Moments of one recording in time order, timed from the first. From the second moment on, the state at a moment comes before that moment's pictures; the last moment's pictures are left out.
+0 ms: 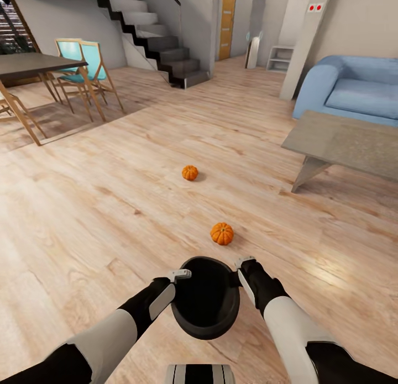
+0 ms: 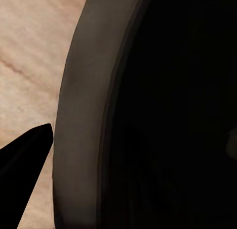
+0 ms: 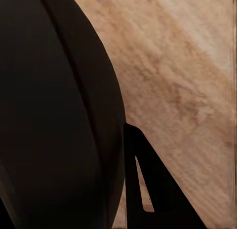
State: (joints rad) left arm -0.80 -0.13 -0.62 -0.43 0.81 0.45 0.33; right arm -0.84 0.17 -0.07 -0.47 0.26 0.67 0.00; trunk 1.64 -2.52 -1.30
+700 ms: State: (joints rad) left arm -0.80 -0.13 -0.62 -0.43 0.81 0.45 0.33; right arm -0.84 0.17 -0.08 -0.46 0.26 0.65 0.00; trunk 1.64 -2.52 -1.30
